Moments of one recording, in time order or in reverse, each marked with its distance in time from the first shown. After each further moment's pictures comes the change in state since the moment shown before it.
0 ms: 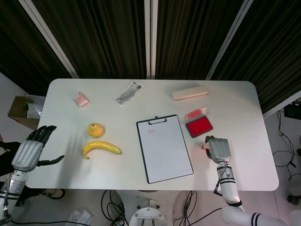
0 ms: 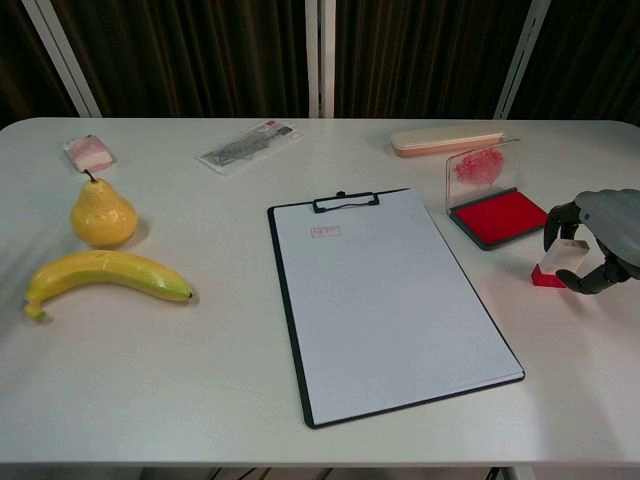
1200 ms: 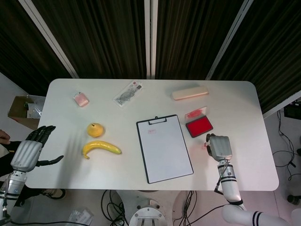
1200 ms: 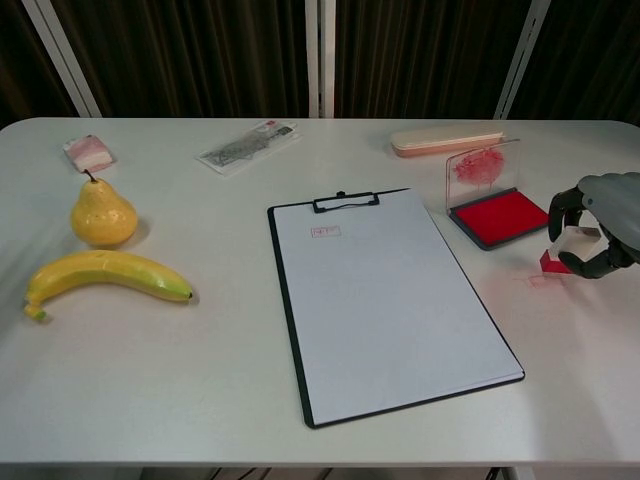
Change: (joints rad) left arm 0.003 0.008 0.000 -0.007 -0.002 0.000 -0.011; right arm 0.019 0.028 0.004 -0.020 -0.013 0.022 -0.009
